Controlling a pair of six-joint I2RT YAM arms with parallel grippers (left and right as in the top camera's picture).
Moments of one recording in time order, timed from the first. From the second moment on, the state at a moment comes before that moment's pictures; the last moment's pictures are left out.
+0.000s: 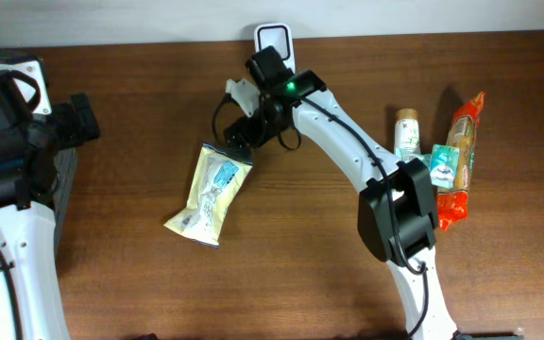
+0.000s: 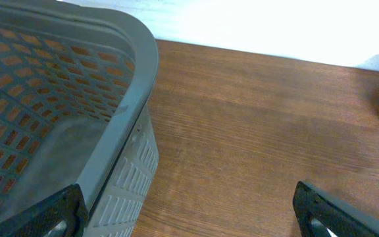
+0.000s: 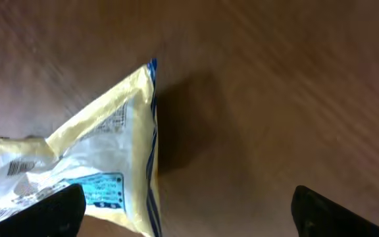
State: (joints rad) left arm 0.28 1.37 1.47 -0.75 -0.03 0.06; right arm 0.52 2.32 2.10 -0.91 -0.39 -0.17
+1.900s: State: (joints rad) left arm 0.28 1.37 1.47 -0.75 -0.03 0.06; right arm 0.55 2.37 2.06 -1.27 -0.44 0.16
